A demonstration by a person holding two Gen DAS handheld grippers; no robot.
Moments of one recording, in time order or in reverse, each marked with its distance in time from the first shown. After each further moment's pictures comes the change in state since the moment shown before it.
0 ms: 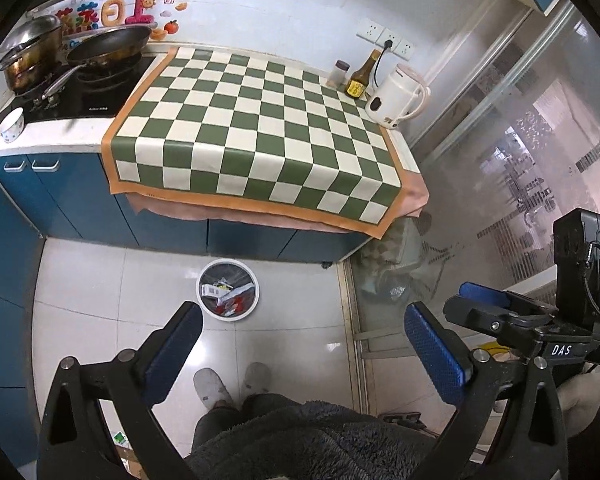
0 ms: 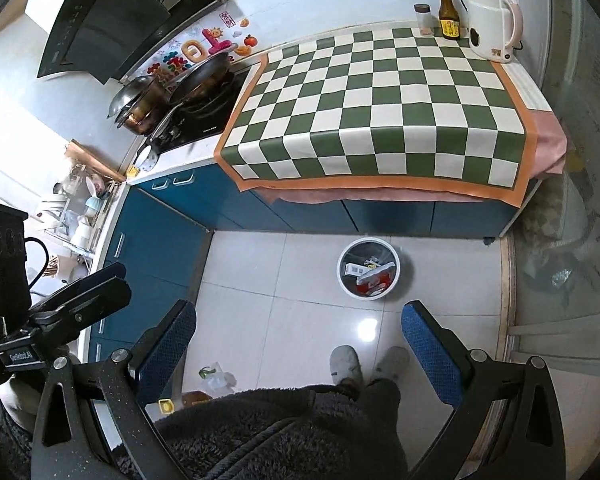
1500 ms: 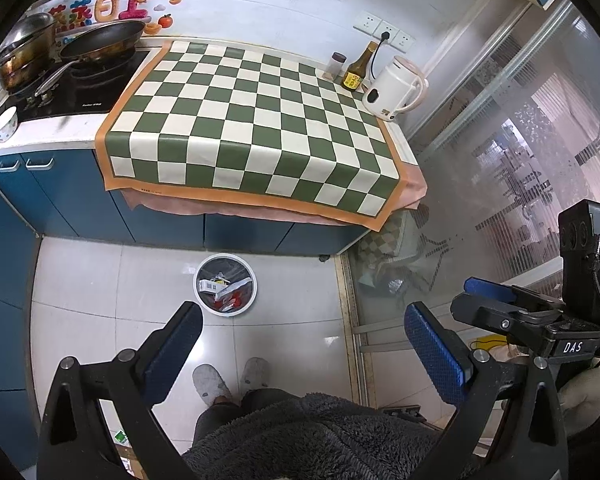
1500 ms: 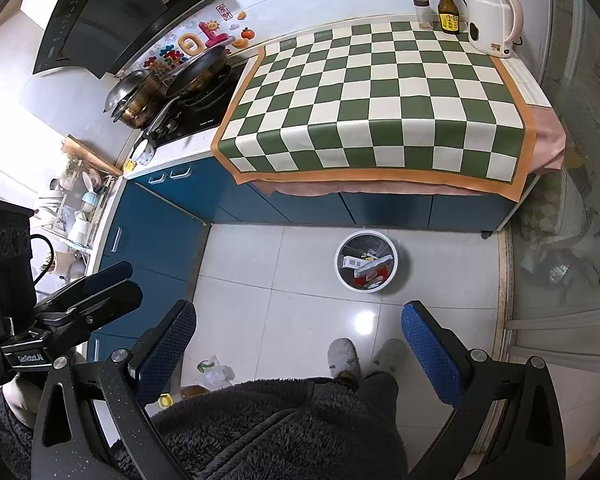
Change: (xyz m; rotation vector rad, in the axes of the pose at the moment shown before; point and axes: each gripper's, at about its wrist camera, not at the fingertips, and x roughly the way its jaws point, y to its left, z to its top) left arm 0.007 -0.005 -0.003 -0.002 0.019 -0.005; right arm 0.004 0.001 -0.009 -0.003 0.019 -0.006
